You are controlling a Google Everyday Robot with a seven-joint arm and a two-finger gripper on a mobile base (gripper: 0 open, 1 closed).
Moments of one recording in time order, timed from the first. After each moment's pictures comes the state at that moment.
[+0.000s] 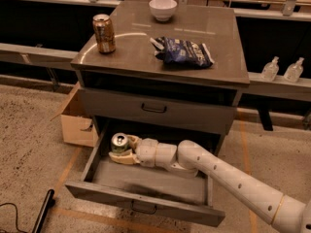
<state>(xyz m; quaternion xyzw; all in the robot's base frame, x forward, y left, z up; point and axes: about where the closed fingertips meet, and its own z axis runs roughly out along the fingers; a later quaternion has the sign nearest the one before) 0.570 0.127 0.601 -0.44 0.56 0.43 0.55</state>
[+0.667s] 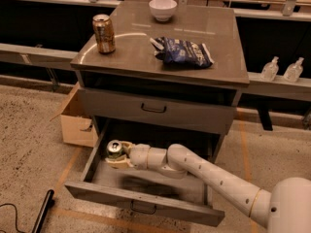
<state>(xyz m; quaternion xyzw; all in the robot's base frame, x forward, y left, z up) 0.592 0.158 0.527 -0.46 0.57 0.43 0.53</state>
